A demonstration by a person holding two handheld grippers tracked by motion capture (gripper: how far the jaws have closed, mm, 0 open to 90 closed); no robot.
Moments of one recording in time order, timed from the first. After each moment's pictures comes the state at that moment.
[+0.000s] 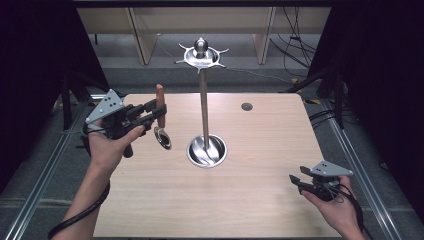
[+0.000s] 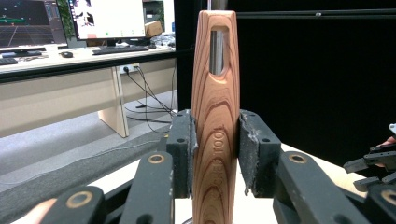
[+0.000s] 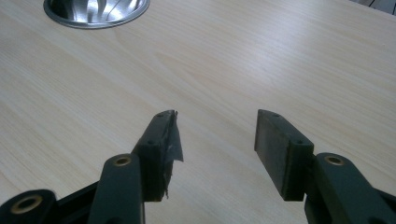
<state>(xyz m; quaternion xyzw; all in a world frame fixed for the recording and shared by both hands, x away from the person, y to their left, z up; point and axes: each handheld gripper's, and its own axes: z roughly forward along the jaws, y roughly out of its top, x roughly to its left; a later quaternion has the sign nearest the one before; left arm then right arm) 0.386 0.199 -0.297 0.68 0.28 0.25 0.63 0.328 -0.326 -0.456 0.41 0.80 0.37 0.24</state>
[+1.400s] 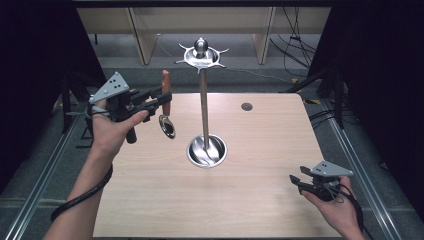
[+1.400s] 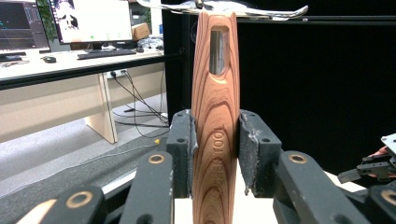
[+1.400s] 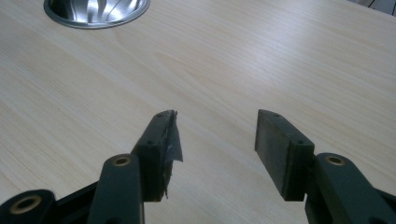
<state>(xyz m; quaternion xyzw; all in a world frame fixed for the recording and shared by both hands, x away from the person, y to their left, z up) 0.412 0.191 -0.274 0.69 0.27 0.23 0.63 0.326 -0.325 -0.456 0.42 0.80 0.37 0.24</state>
